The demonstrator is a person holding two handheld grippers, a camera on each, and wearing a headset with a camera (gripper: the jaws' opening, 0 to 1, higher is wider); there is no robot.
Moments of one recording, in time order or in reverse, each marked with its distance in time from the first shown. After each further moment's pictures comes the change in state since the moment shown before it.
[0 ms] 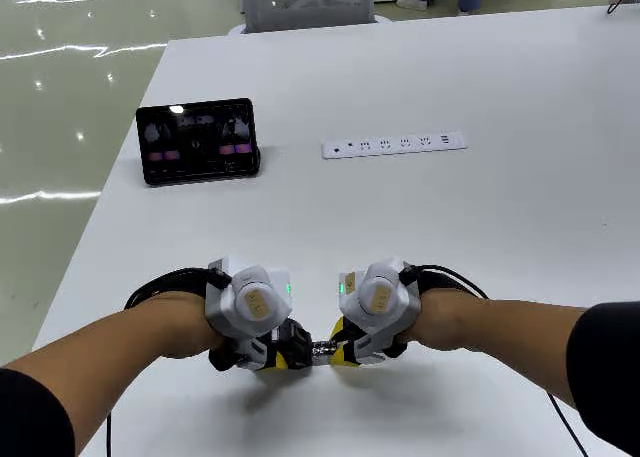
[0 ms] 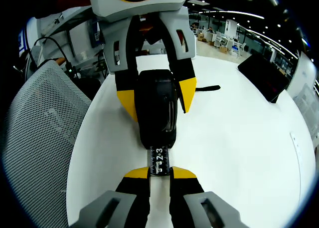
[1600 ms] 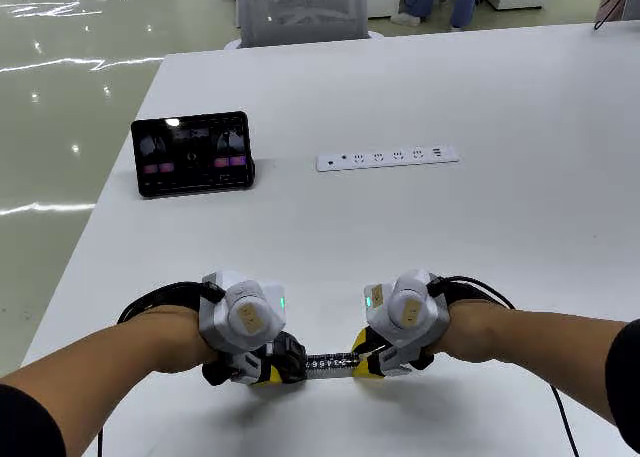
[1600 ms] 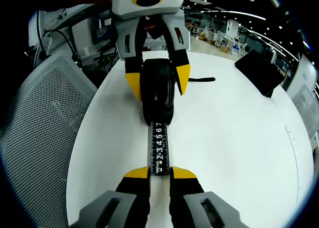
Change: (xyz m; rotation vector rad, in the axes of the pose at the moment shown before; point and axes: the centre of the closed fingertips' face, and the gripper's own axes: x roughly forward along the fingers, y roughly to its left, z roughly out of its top) left arm 0.001 -0.003 0.000 0.003 -0.006 0.001; right arm -0.024 0.001 -0.032 -0.028 0.018 -0.007
